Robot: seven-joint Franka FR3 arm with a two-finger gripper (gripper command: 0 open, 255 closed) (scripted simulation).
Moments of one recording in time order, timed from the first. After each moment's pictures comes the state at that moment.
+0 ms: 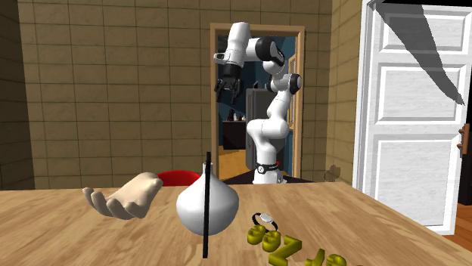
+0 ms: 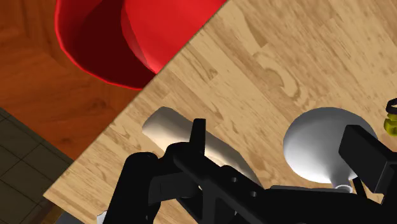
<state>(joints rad) -0.02 -0.82 0.06 -2.34 -0.11 1.67 0.06</state>
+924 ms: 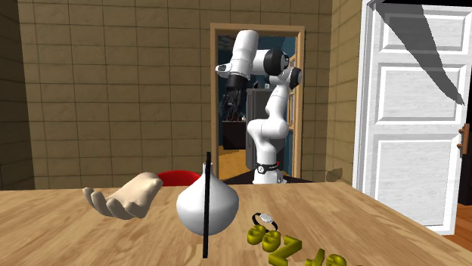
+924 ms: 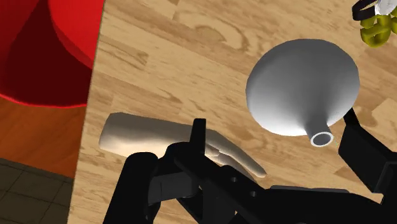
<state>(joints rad) -0.08 -0.60 0.29 -2.39 0.03 2.05 0.56</state>
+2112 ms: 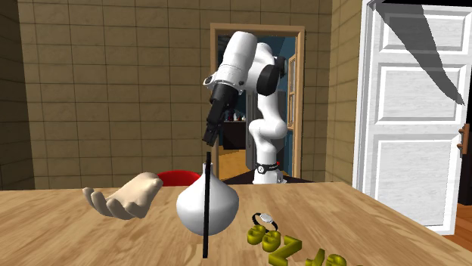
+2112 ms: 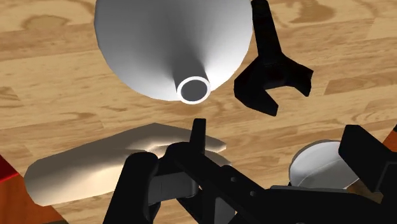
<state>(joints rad) -0.27 -0.01 0.61 -2.06 -0.29 2.39 1.39</state>
